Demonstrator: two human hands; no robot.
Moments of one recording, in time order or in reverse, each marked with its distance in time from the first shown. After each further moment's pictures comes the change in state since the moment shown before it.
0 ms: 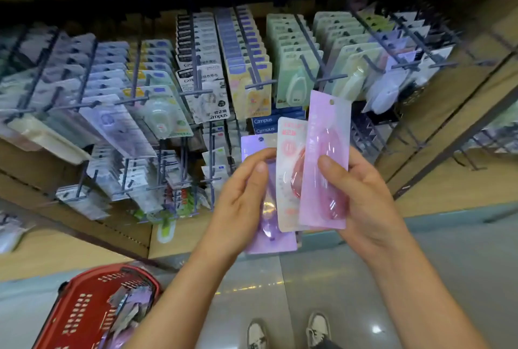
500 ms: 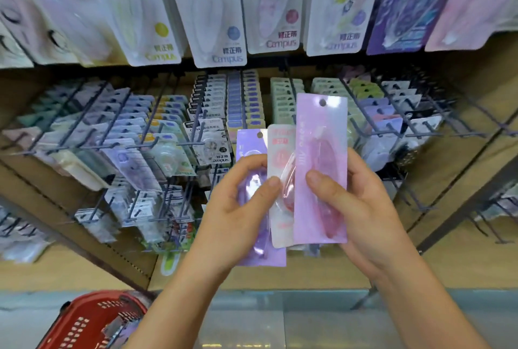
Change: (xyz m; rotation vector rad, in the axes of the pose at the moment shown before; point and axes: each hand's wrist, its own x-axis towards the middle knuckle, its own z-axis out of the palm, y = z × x) left_hand 0.029 0.058 0.039 -0.014 0.164 0.180; right_hand 0.023 -0.072 -0.011 -0.147 -0.250 -0.157
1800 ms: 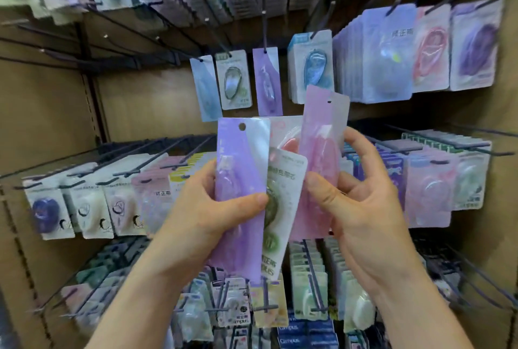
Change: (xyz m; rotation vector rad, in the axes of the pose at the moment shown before) left_hand 0.084 0.193 -0.043 -0.032 -0.067 0.338; right_hand 0.062 -0.159 0.076 0.028 -0.094 -0.594
